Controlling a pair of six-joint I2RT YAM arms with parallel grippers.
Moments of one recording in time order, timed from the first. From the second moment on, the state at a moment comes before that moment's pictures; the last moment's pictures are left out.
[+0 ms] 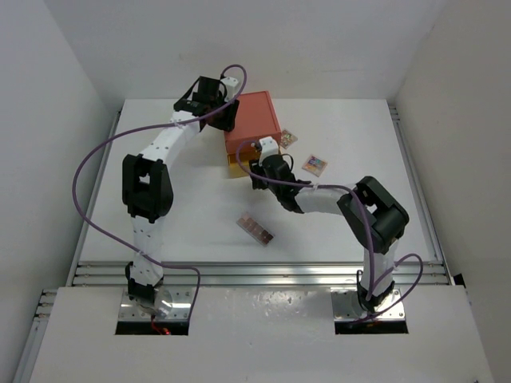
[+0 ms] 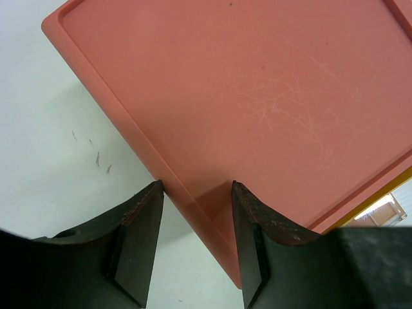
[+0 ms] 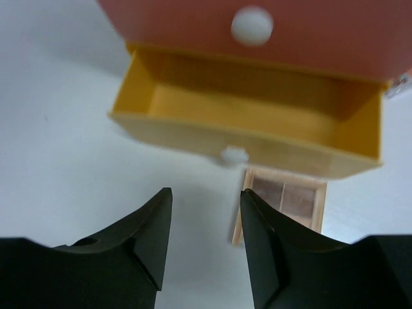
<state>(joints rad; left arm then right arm) -0.29 2.16 2.03 -0.54 0.10 0.09 0.70 1.90 0.97 0.46 0.24 0.19</state>
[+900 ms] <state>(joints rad) -0.29 2.17 2.03 -0.55 0.10 0.09 0.67 2.07 1.21 0.31 0.38 0.30</state>
